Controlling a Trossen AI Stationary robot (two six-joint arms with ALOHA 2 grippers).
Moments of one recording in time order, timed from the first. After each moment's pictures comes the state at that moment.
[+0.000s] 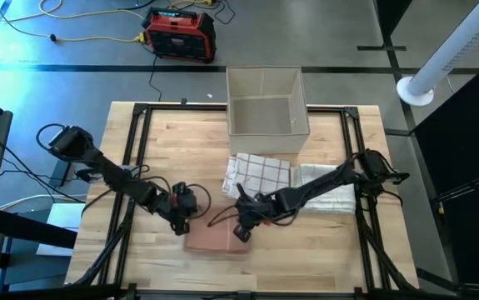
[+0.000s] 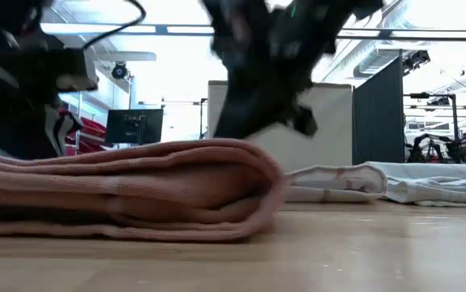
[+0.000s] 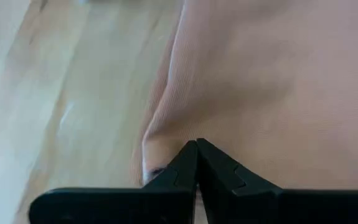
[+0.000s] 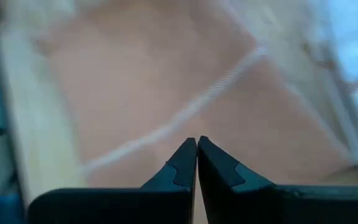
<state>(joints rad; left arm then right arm) -0.50 1.40 0.50 -0.18 -0.34 -0.63 0.29 2.02 1.32 -0.29 0.08 0.86</state>
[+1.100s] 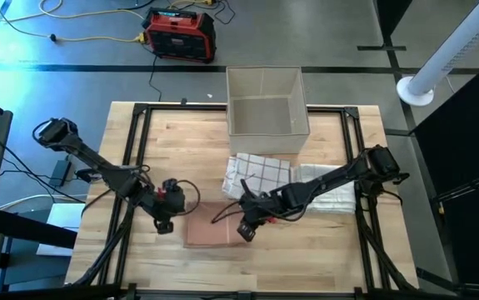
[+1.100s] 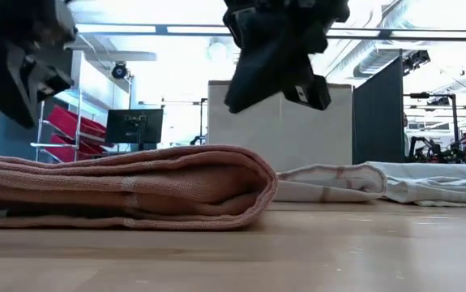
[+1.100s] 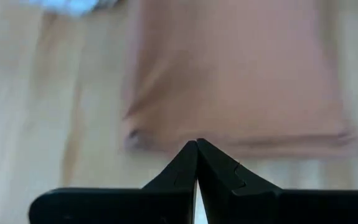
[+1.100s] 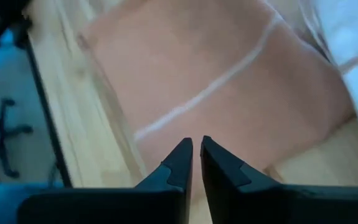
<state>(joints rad) -0.58 1.12 0.60 -0.44 -0.27 -0.52 0.32 1.90 1.34 -0.39 0.05 0.93</state>
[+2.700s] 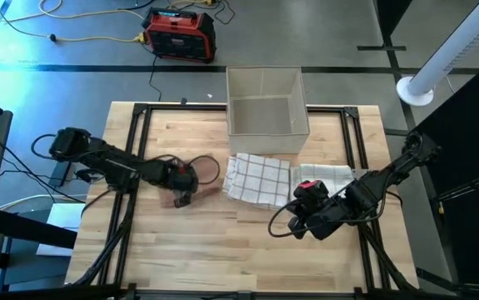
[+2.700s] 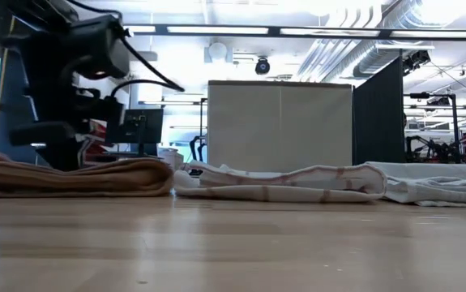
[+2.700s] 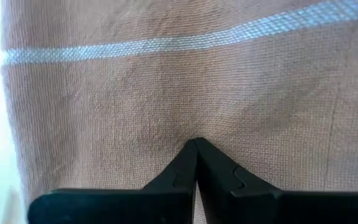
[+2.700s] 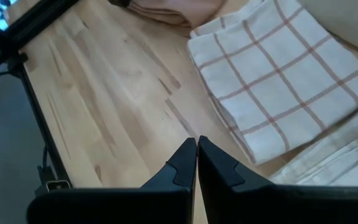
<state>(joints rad) -0.09 1.41 0.60 -0.59 -0.28 -0.29 0.60 1.44 1.34 -0.95 0.52 1.19</state>
